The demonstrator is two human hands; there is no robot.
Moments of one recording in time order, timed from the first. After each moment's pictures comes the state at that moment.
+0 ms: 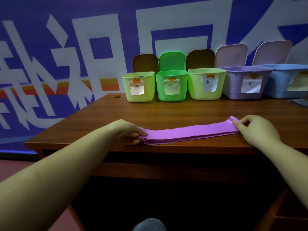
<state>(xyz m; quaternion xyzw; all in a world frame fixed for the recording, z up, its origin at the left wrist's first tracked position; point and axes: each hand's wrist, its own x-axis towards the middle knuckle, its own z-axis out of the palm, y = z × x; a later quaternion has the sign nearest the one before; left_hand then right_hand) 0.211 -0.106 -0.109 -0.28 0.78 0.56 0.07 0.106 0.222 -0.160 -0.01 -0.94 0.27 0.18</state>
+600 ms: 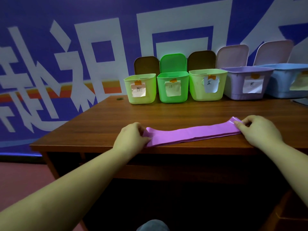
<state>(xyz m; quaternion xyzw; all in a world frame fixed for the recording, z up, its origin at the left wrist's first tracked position) 0.224 -0.097 -0.144 -0.11 0.94 0.23 -0.21 0.108 0.222 -0.161 0.00 -0.94 0.28 0.19</state>
